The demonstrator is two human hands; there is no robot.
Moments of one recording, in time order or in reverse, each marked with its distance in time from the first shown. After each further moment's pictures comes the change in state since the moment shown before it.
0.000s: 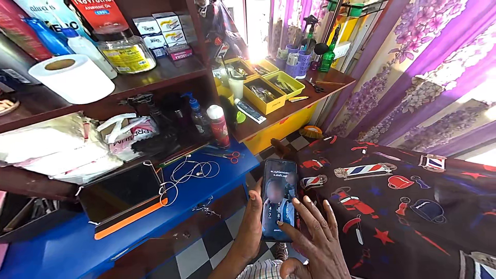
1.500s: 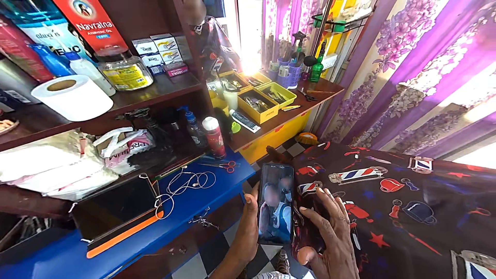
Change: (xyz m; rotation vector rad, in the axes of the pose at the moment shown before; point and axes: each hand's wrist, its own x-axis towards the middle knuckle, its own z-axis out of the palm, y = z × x) left_hand 0.011 0.007 0.004 0.047 -0.025 0.031; right_hand 0.009 0.018 -0.021 0.075 0.220 0.162
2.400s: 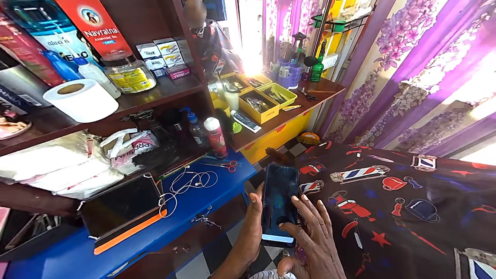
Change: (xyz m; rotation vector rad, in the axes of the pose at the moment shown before) left_hand -0.005 -0.001 0.009 0.011 -0.013 -0.023; right_hand -0.010 -0.014 0.018 0.007 -0.125 -0.109
